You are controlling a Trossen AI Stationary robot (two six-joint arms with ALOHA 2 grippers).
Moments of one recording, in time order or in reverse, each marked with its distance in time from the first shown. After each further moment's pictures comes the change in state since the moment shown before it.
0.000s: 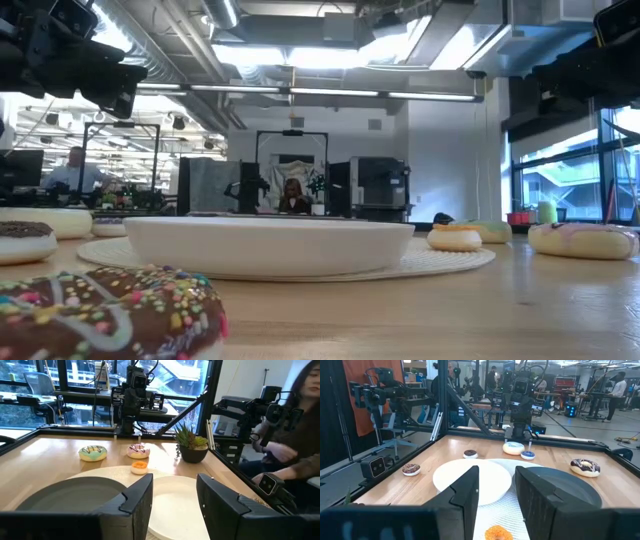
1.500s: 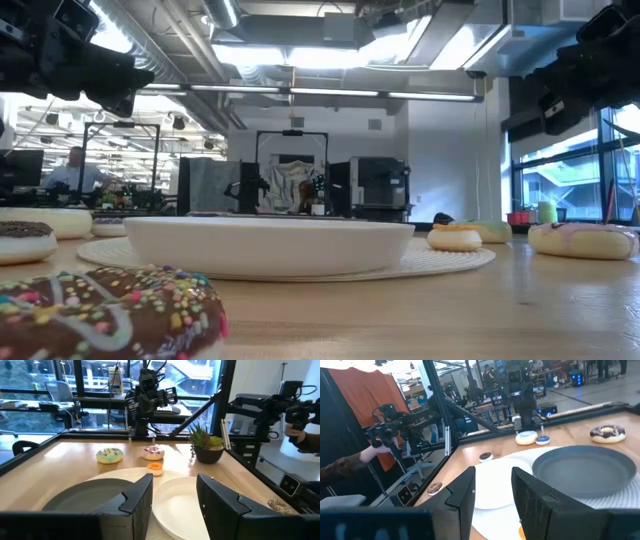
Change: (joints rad) left arm 0.000 0.000 0.000 0.000 -0.077 0.047; right arm 0.000 0.000 0.000 0.000 -0.010 0.343
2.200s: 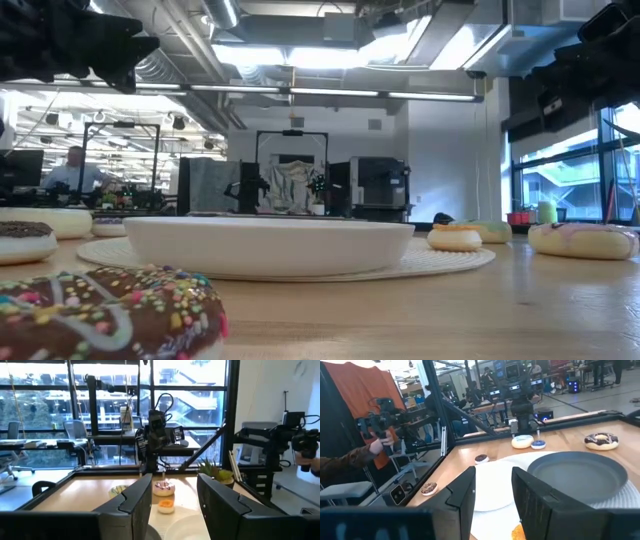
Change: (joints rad) left arm 0.000 0.000 0.000 0.180 -0.042 0.076; right arm 0.000 0.000 0.000 0.009 0.014 -0.052
